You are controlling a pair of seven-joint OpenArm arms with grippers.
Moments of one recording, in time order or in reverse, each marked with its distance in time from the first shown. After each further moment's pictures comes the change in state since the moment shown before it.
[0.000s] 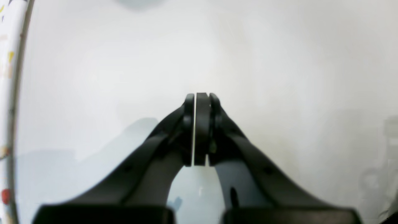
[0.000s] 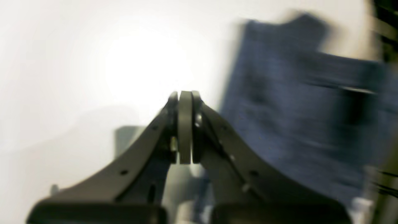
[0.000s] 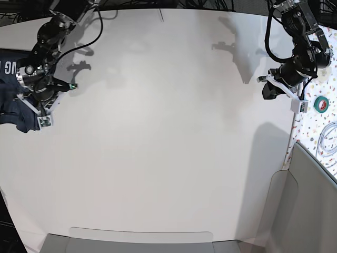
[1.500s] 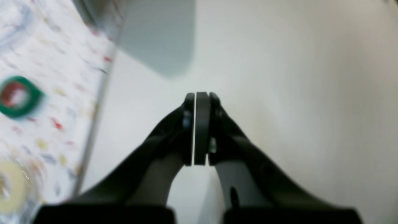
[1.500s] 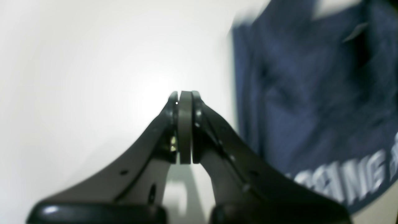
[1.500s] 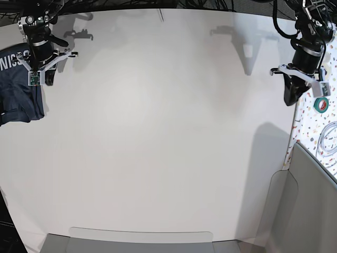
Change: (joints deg) left arm 15.7 -0.2 -3.0 9.2 1.9 0.2 -37.1; right arm -20.2 -4.0 10.2 8.2 8.5 -0.5 30.8
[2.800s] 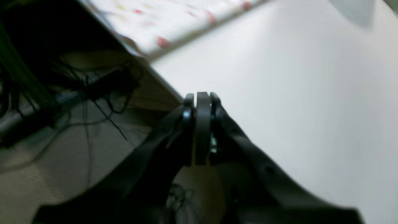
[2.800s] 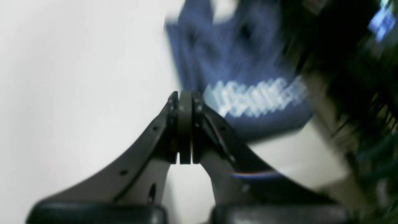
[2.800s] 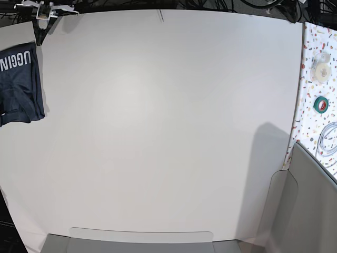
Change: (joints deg) left arm 16.3 17.8 -0.2 -41.9 1.7 3.9 -53.0; right arm -25.6 -0.6 -5.5 -20.3 -11.8 -31.7 68.3
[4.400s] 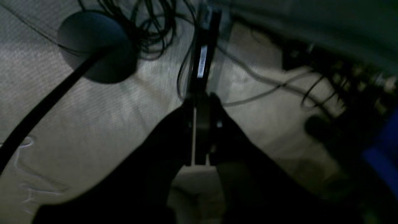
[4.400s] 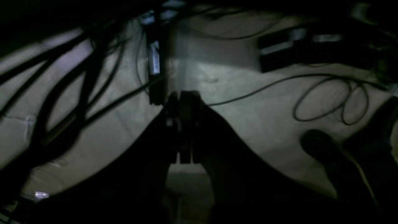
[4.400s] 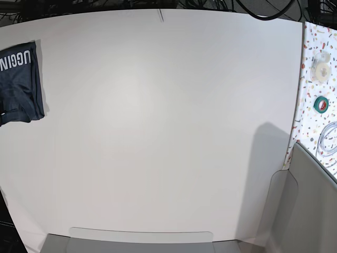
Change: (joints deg) left arm -26.3 -10.8 54.6 -59.7 10.0 8.2 15.6; right arm 34.5 2.3 -6.7 -84.8 -23.6 -0.1 -31.7
